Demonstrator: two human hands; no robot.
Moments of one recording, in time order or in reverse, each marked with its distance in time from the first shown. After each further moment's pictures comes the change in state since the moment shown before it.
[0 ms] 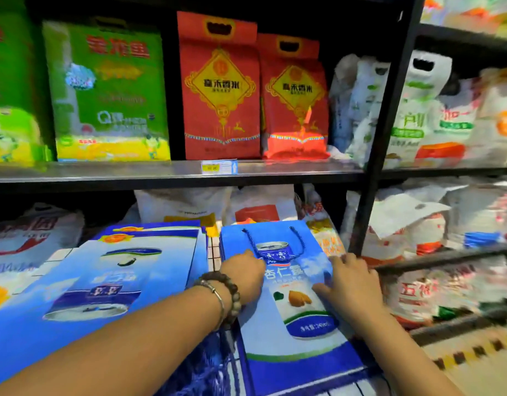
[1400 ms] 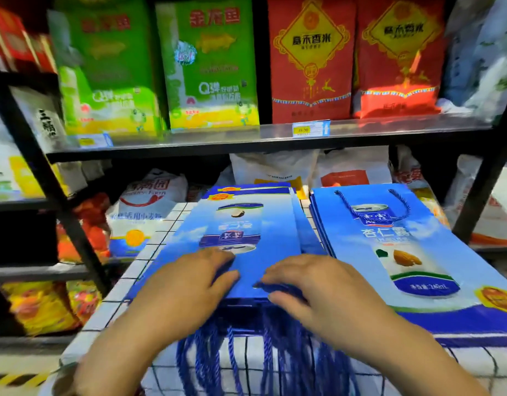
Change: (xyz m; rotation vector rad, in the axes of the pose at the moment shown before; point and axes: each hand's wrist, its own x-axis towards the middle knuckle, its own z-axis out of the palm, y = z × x) left_hand -0.230 -0.101 -0.016 -0.264 0.160 -0.323; right_hand -0.120 -0.162 -0.084 0.494 -0.120 -0.891
